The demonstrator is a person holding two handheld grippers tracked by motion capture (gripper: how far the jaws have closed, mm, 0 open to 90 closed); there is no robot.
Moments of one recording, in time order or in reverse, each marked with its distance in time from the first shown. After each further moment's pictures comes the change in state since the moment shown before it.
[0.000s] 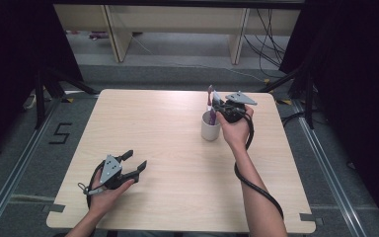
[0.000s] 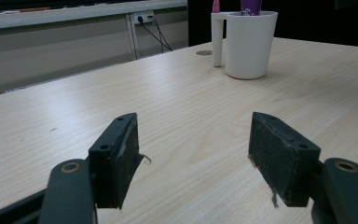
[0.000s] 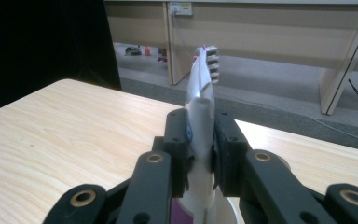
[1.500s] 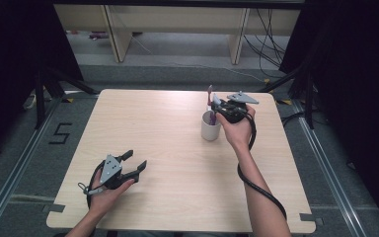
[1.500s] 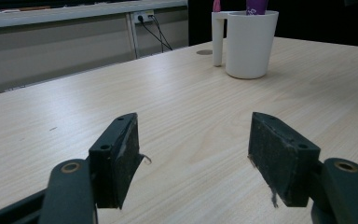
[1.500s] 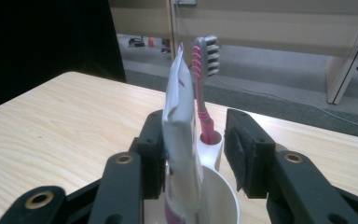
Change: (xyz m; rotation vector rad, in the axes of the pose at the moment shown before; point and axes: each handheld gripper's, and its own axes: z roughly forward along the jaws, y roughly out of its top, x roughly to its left) left arm 0.001 0.000 0.002 -0.015 -0.007 0.002; right arm -0.002 0.002 -0.005 0.040 0.016 0.015
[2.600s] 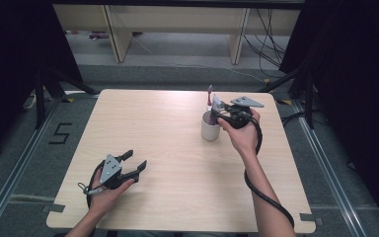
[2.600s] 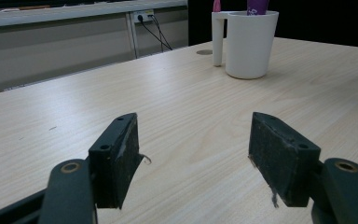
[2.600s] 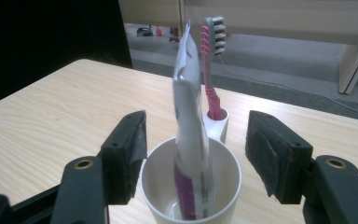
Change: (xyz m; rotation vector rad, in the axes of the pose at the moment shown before) left arm 0.001 0.000 0.000 -0.001 -0.004 -0.002; right arm -0.001 -0.005 -0.021 0.048 0.036 0.003
